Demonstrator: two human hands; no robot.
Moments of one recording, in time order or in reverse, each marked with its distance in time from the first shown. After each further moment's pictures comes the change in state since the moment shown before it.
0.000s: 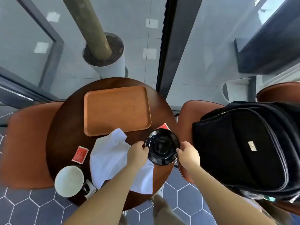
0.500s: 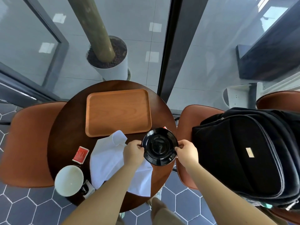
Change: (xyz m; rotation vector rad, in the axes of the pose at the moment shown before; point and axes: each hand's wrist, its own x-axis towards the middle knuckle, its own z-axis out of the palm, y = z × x) left_hand -0.009 0.008 -0.018 -0.251 0.159 -0.057; right_hand 0.005 -0.024 -0.019 0.147 0.002 -0.010
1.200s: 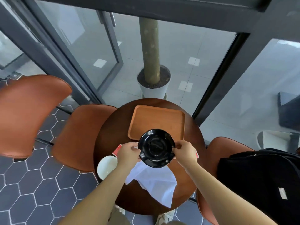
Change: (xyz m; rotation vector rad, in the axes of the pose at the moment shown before) left_hand -0.058 -0.031 -0.146 -0.443 0.254 -0.132; right_hand -0.061 -0.126 0.039 -0.101 -0.197 -0.398
